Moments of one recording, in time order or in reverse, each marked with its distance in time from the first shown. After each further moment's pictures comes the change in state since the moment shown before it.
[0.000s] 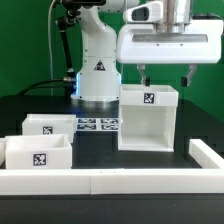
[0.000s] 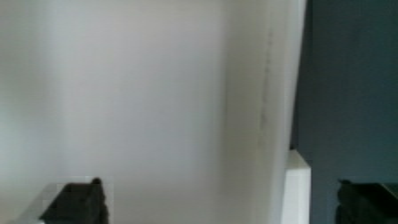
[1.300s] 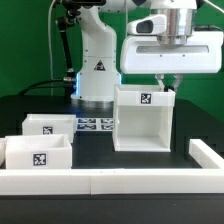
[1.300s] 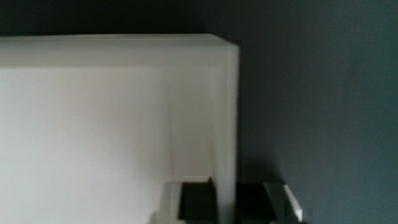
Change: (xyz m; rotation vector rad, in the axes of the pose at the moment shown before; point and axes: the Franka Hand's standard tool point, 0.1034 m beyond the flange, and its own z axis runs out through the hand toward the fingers) arm -0.008 -0.006 0.013 0.002 0.001 -0.019
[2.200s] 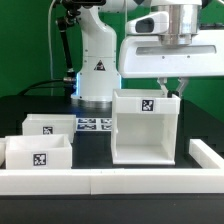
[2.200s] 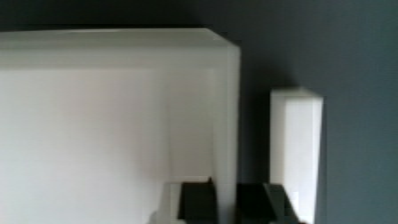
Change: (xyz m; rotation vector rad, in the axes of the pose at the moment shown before) arm 0.084 0.012 -0.004 0.018 0.037 0.010
